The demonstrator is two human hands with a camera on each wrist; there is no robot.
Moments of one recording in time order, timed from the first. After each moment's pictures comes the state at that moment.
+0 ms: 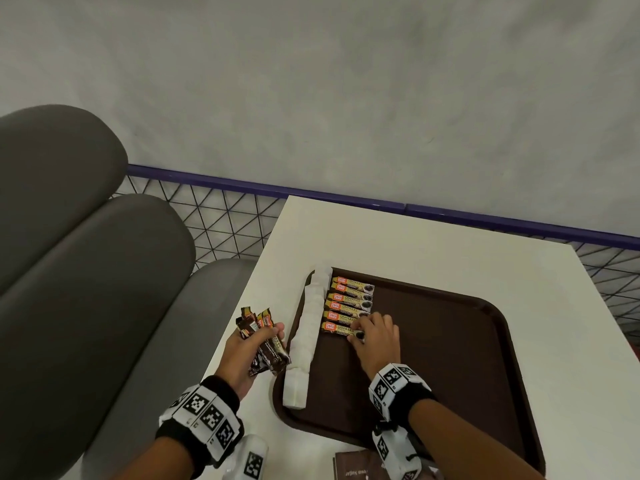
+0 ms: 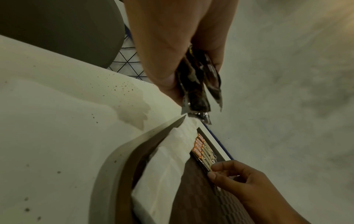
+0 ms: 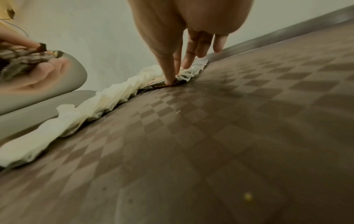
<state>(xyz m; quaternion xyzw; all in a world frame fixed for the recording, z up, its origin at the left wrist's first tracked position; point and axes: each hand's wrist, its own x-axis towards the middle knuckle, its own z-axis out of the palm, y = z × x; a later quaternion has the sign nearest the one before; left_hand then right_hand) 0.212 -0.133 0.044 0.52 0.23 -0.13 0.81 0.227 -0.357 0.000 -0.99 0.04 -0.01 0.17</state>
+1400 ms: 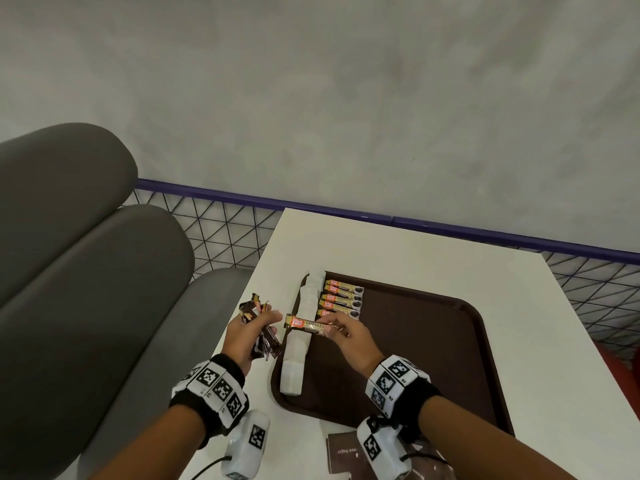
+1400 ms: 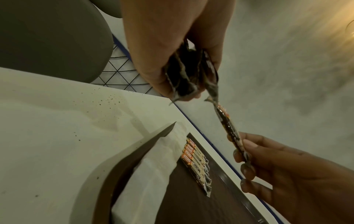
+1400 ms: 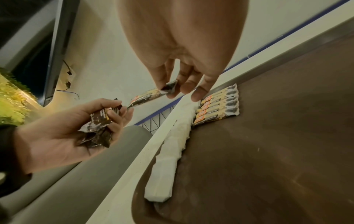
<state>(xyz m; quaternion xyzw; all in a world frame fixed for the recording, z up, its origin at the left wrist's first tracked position) 0.204 -0.139 0.070 0.57 0.22 -0.08 0.79 0.193 -0.332 0.063 -0.85 -0.03 0.07 0.52</state>
